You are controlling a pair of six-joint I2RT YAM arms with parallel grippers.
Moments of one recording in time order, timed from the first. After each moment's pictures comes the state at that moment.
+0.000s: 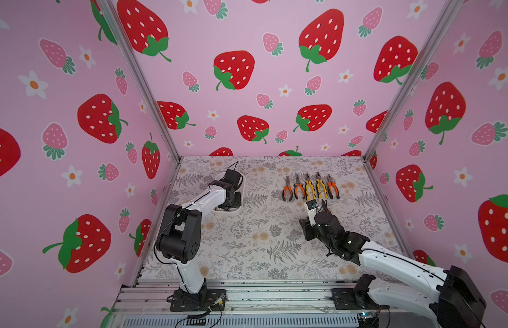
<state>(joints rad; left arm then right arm) -0.29 1.81 1.28 -0.69 -0.13 -0.36 0.82 1.06 0.56 -0.14 0.31 0.29</state>
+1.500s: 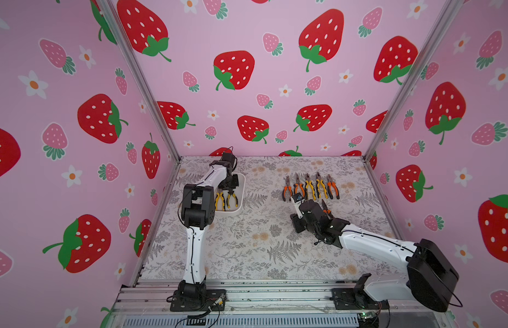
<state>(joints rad) -0.15 2.35 1.95 -0.85 -0.02 -0.30 0.81 1.35 0.77 -0.17 0.30 0.22</state>
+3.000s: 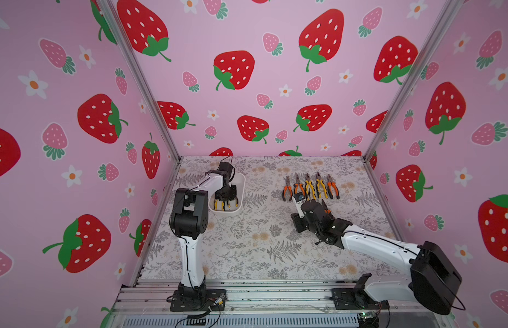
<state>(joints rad) -0.15 2.12 1.57 -0.76 0.01 -0.20 0.80 1.32 0.75 -0.17 0.29 0.22</state>
